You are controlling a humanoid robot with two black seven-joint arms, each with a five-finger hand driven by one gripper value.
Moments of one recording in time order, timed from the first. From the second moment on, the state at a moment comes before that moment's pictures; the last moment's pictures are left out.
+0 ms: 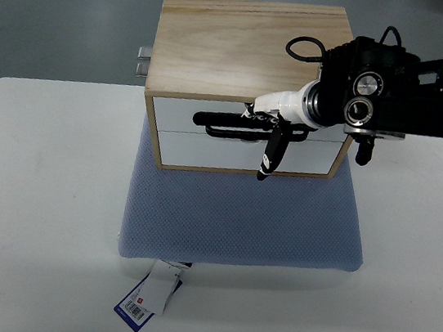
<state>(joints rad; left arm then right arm) -0.13 0.00 -0.06 -0.38 0.01 0.06 0.09 1.75 -0.41 -0.31 1.53 -0.46 0.07 -0.61</state>
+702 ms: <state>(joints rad) -0.13 0.00 -0.06 -0.37 0.01 0.06 0.09 1.78 -0.49 -0.23 1.64 -0.31 0.38 -0.61</state>
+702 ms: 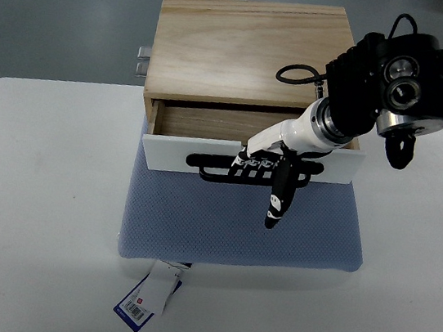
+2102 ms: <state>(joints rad) -0.13 0.00 -0.06 -0.37 0.01 0.06 0.09 1.03 -0.58 1.07 0.89 -0.17 0.31 -0.07</state>
